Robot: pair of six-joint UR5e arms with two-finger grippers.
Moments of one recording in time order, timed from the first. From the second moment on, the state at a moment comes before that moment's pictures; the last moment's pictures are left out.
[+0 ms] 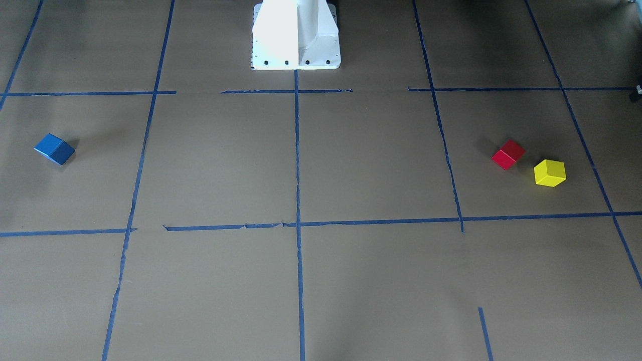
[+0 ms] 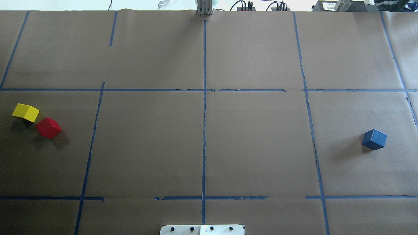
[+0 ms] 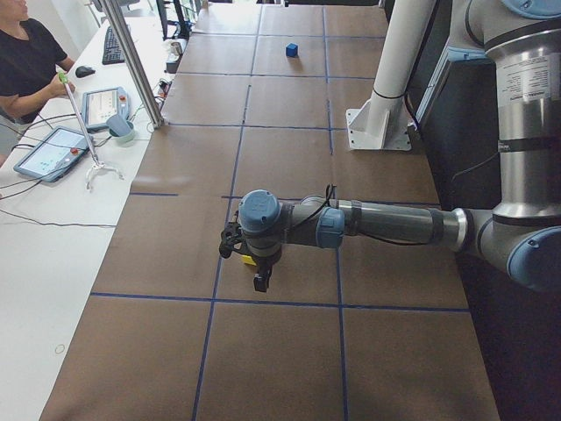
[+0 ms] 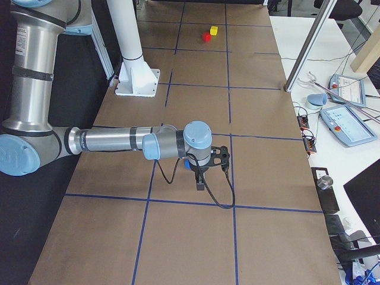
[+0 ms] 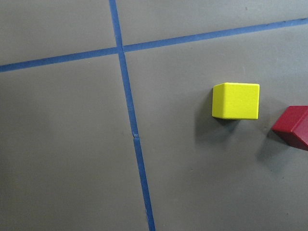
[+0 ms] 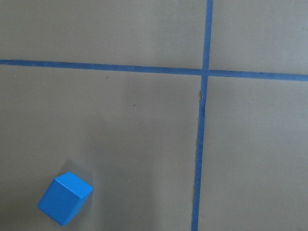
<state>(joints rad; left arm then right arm) -1.51 -1.39 -1.83 -1.57 -2.42 0.09 1.53 -1.76 1.85 -1.49 2.40 0.08</state>
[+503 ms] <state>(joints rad) -1.50 -1.40 -1.83 -1.57 -2.36 0.09 1.55 -1.77 1.85 -1.49 2.40 0.08</state>
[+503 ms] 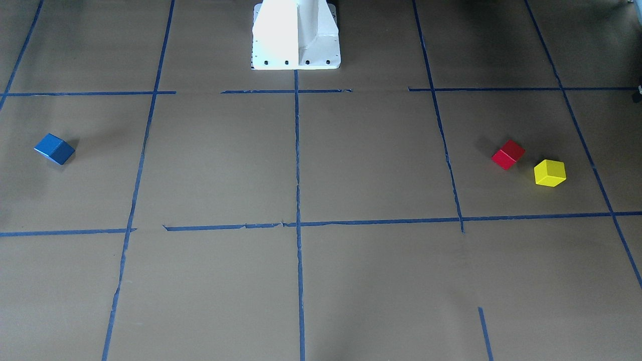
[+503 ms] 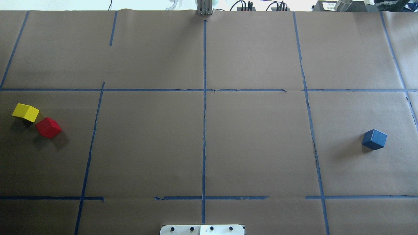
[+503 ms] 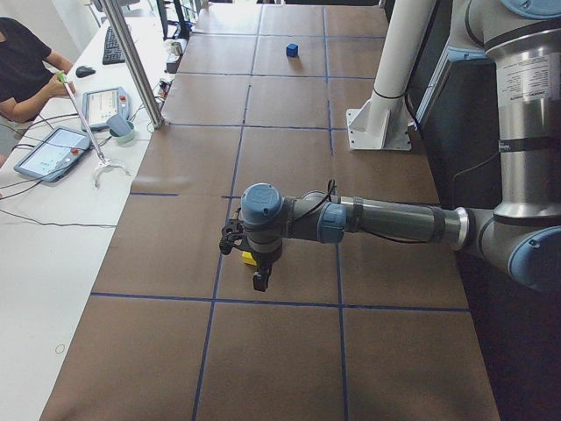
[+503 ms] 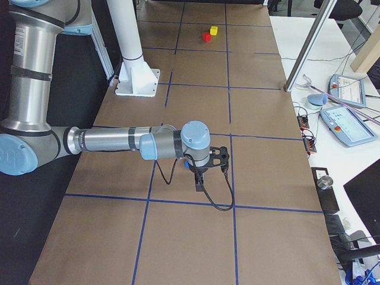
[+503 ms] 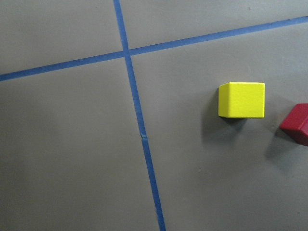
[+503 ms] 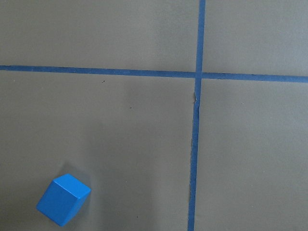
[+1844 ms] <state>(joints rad) -1.45 -1.39 -1.84 -1.58 -2.45 0.09 1.40 -1.79 1.86 -1.37 2.45 0.20</state>
